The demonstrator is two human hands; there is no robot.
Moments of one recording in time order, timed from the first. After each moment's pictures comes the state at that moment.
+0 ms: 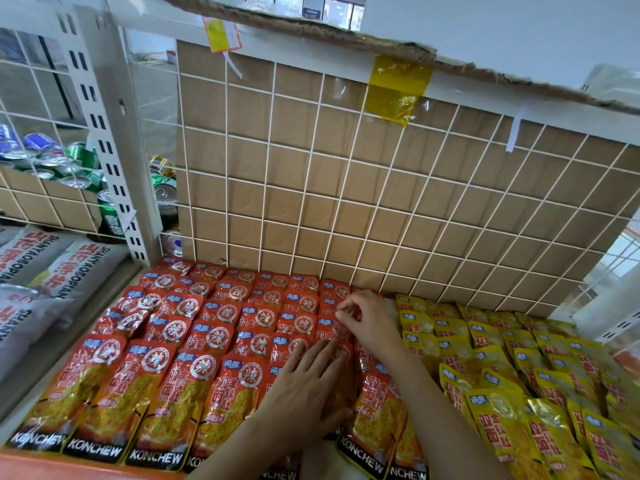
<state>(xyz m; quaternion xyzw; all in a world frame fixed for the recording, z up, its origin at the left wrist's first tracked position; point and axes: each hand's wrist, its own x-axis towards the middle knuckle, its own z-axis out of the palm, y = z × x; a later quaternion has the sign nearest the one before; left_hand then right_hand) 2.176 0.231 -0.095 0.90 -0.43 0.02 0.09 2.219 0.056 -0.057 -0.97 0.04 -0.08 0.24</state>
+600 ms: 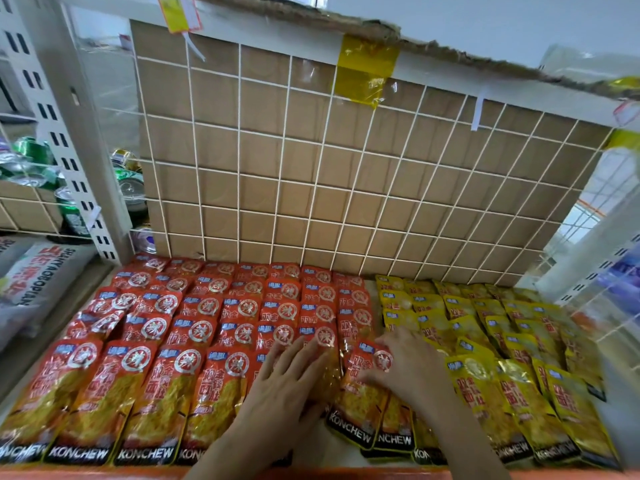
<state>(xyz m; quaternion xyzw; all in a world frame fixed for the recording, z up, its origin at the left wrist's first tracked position) 2.154 0.251 -0.101 0.89 -0.42 0.10 0.10 2.108 0.050 -0.022 -0.98 0.16 0.08 0.06</state>
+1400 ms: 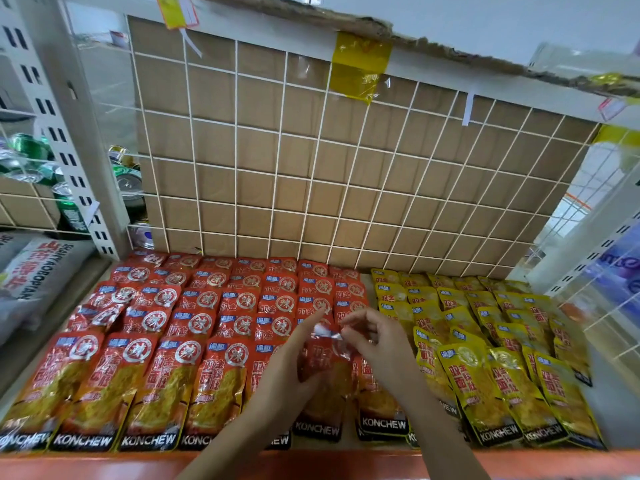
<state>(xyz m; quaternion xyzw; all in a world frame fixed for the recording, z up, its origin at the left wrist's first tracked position) 2.143 0.240 -0.060 0.72 -0.27 -0.14 0.63 2.107 0.081 -0.022 -0.89 0.11 -0.11 0.43</state>
